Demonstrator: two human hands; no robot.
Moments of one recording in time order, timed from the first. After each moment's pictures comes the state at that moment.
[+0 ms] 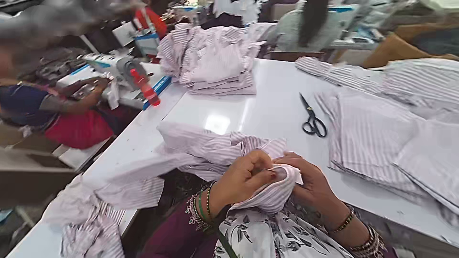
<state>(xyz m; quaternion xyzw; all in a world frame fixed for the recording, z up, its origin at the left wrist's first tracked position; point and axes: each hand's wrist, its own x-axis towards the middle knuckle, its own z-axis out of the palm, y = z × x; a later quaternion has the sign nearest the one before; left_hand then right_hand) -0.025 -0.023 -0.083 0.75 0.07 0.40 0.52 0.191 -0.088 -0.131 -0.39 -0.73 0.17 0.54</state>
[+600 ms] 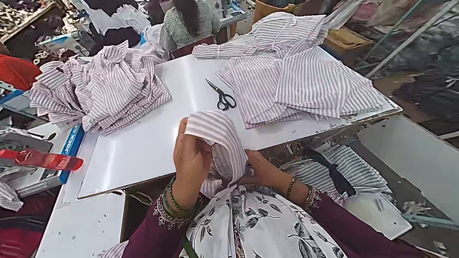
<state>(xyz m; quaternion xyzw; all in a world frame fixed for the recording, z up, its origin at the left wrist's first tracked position) 0.100 -0.047 -0.048 0.50 0.08 0.43 0.75 0.239 -0.191 -0.192 -0.65 -0.60 0.22 0.42</state>
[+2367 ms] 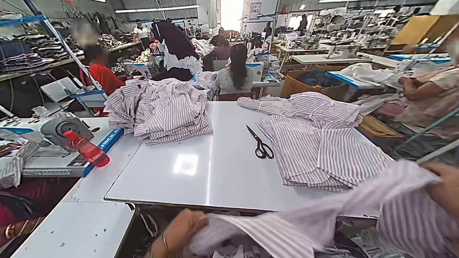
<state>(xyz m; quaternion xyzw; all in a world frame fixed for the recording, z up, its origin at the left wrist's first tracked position) -0.085 0.048 -0.145 0.90 0.23 0.04 0.36 0.359 -0.244 0.017 -0.95 -0.24 -0.07 0.20</state>
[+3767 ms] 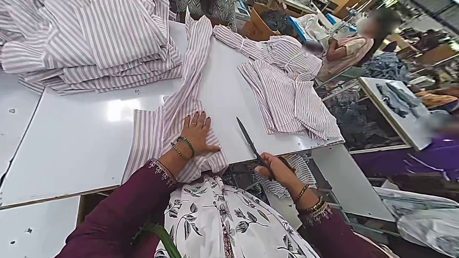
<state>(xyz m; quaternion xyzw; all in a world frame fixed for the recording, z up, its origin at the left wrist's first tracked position) 0.048 0.165 -0.183 0.95 0.18 -0.14 0.20 0.187 -0.126 -0.149 -0.83 -0.21 0.42 0.32</state>
